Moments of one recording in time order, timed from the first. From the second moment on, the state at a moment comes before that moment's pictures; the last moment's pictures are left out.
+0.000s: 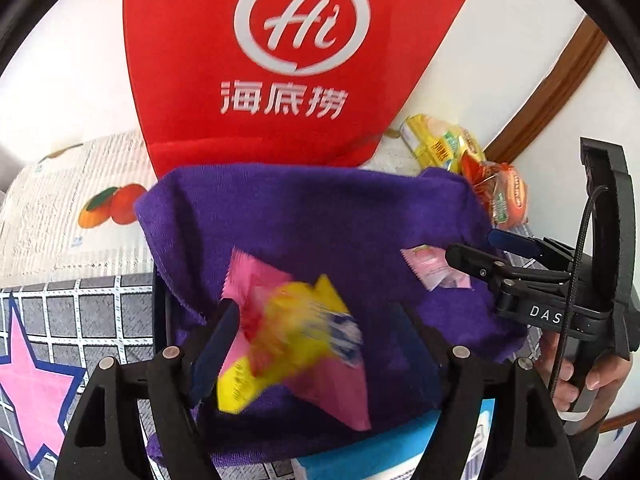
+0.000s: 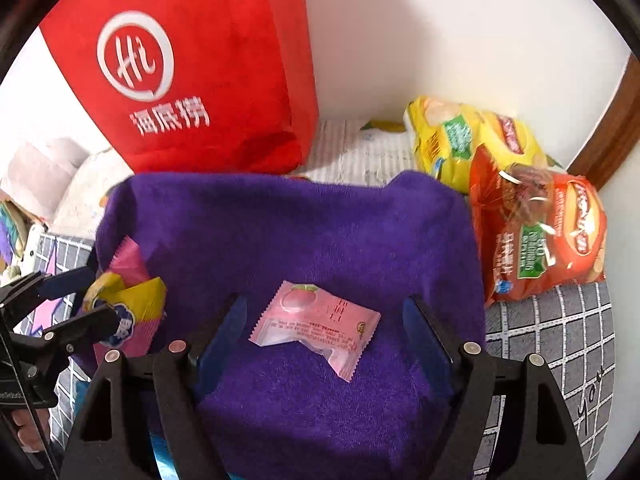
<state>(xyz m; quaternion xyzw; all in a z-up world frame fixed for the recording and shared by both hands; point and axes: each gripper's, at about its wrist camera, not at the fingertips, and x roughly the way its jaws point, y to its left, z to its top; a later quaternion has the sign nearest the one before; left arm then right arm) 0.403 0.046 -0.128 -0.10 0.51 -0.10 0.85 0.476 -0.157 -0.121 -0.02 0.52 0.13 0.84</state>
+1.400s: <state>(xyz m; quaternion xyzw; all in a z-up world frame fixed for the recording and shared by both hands) 0.323 0.019 -0.026 -0.07 0.41 -0.15 0.90 0.256 -0.256 -0.142 -0.01 0.42 0.10 0.90</state>
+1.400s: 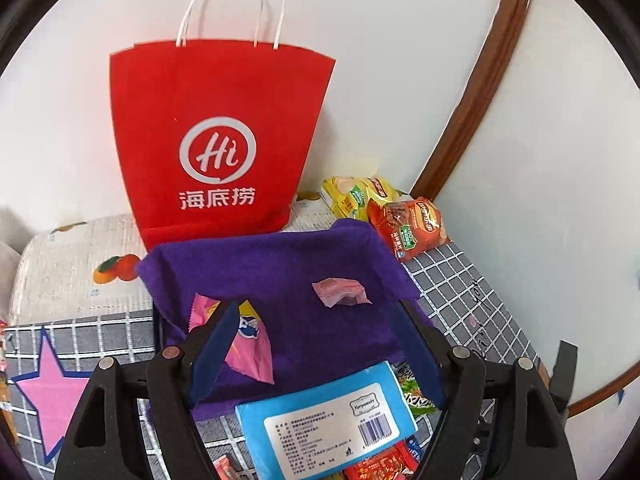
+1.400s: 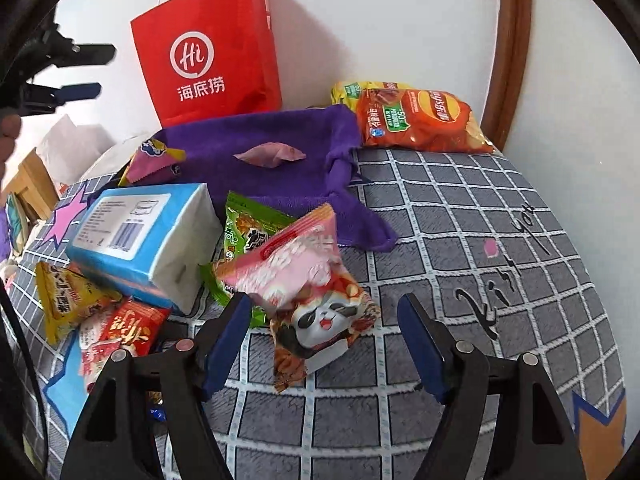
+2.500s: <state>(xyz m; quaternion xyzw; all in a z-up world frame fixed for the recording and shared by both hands) 0.200 0.082 -0.159 -0.13 0.50 -0.06 0.85 0.212 -0.273 -0.159 0.08 0.42 0.09 0.90</state>
